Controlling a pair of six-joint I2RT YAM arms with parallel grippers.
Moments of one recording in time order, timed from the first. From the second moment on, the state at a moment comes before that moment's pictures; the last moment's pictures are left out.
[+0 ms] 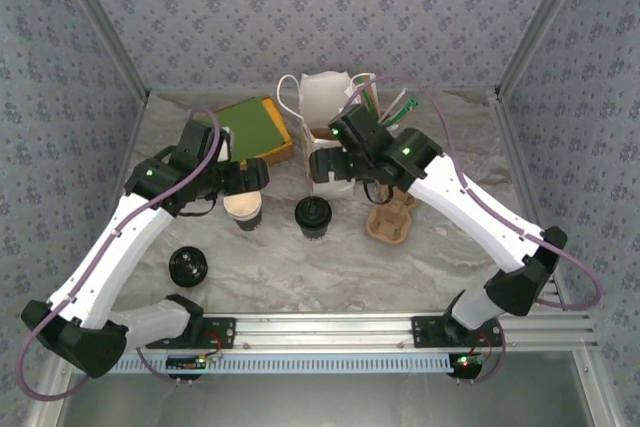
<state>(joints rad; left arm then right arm) -0.50 1.13 1.30 -1.06 -0.01 -0.57 0.86 1.54 1.70 -1.08 0.21 0.58</state>
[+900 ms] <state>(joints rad) -0.44 0.95 1.11 -1.02 0.05 -0.58 0.98 1.79 1.84 -1.36 0.25 0.91</state>
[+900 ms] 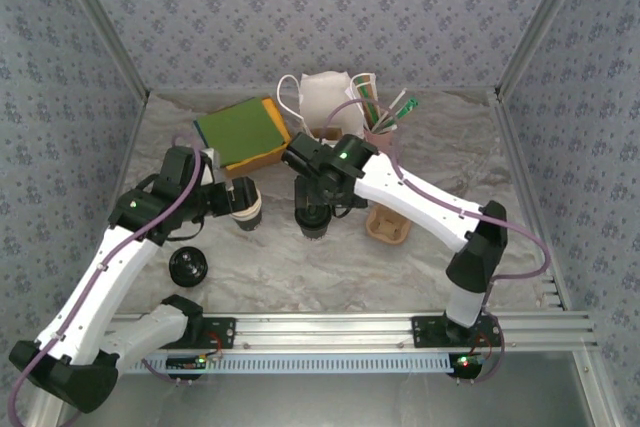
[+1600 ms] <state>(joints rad) -0.42 0.89 1.07 -1.03 0.02 -0.56 1.00 1.97 1.98 -1.45 0.16 0.87</state>
